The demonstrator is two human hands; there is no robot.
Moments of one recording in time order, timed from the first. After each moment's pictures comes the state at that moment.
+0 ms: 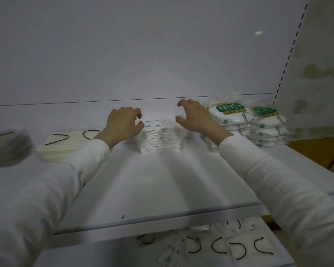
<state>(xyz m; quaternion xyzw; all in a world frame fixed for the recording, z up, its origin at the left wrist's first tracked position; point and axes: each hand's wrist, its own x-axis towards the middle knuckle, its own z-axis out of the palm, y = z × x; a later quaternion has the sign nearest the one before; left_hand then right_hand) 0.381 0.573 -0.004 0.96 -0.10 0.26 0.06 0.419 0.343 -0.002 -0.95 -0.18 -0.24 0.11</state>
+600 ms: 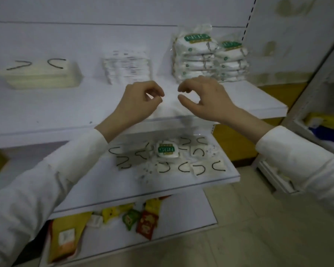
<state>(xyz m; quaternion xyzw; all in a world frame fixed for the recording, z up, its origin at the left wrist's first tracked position) 0.195 0.439 -0.082 0.87 -0.20 0.18 0.41 0.204 0.229 -0.078 -0.89 -0.30 -0.30 0.14</state>
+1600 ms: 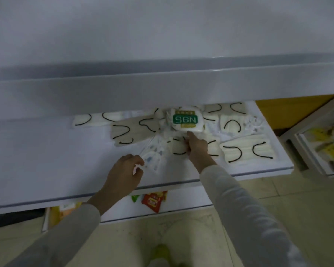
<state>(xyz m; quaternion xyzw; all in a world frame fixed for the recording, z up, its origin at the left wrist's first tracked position) 0.235 0.506 -0.440 0.95 -0.04 -0.05 0.31 0.347 0.293 -0.484 -0.58 0.42 0.09 0.70</state>
